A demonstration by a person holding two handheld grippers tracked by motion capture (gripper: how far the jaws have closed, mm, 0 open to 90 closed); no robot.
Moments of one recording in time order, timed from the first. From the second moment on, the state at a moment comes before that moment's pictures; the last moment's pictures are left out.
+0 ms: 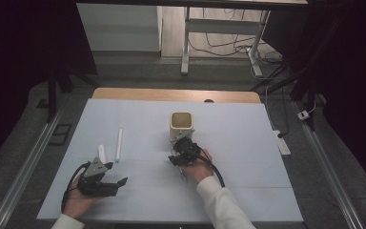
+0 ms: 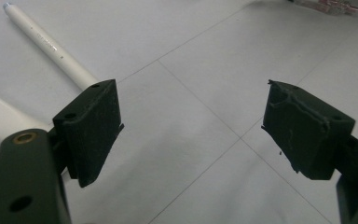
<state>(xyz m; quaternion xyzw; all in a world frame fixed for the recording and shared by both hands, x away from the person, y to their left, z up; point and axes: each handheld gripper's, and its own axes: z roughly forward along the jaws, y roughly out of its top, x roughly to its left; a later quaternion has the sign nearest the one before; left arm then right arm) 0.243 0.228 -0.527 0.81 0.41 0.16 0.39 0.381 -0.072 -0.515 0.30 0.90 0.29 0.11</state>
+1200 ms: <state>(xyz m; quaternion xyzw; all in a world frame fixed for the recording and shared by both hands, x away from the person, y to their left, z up) 0.244 0.228 -0.528 0.81 0.40 0.16 0.39 0.388 -0.064 -0.520 0.34 0.89 0.29 0.11</state>
